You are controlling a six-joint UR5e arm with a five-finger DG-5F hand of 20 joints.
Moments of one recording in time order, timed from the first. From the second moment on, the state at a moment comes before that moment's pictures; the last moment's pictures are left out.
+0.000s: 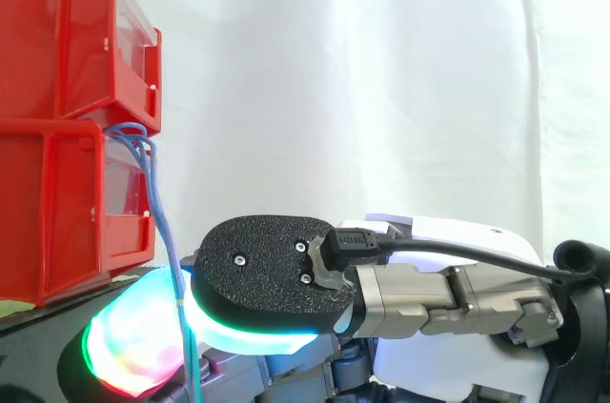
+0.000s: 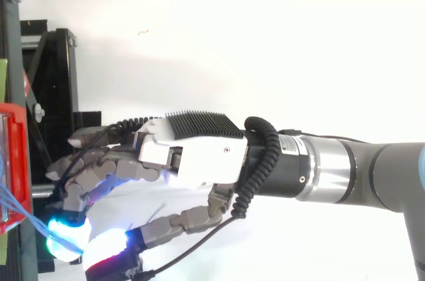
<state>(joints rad) 0.23 -2.46 -1.20 -2.38 -1.22 -0.36</state>
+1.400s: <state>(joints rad) 0.27 -2.36 -1.19 -2.79 -1.23 0.22</state>
